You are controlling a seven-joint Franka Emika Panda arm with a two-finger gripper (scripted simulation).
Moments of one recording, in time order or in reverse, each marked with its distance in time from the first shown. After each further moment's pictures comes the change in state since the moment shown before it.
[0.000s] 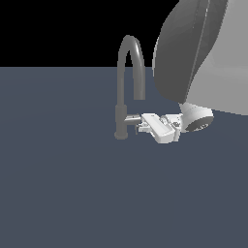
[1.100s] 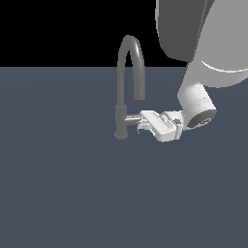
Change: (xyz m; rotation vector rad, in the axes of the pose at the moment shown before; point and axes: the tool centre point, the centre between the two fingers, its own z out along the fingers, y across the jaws) arm -0.026 0.020 0.012 -0.029 -0.020 -0.009
